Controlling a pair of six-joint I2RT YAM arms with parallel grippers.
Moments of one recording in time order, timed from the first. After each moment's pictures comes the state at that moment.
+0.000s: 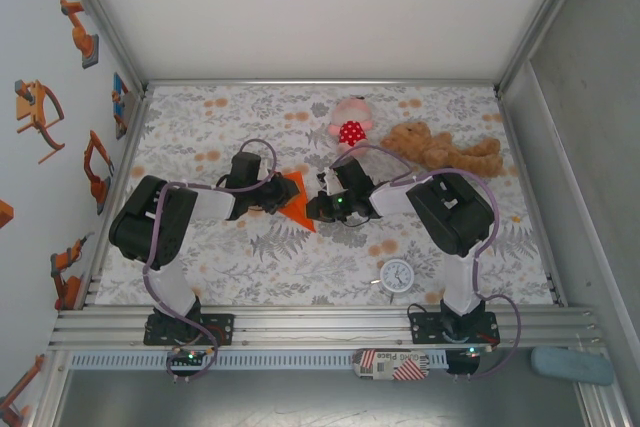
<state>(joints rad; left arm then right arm) -0.47 1.79 0.74 0.31 0.57 -1.04 0.66 1.98 0.96 0.15 -0.67 0.71</state>
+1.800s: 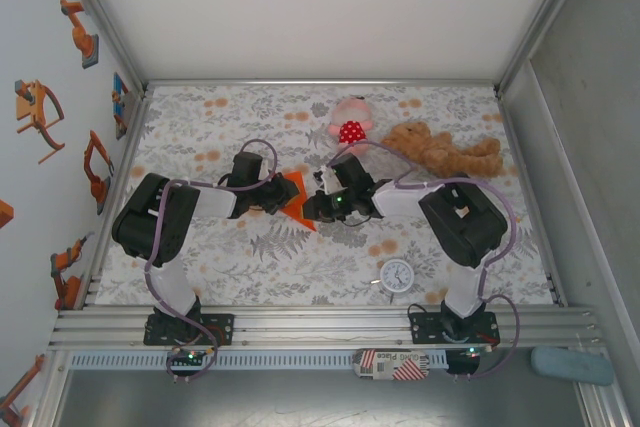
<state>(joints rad) -0.47 1.81 0.76 0.28 0.56 -1.04 0.70 1.88 0.97 0.05 -0.70 0.70</state>
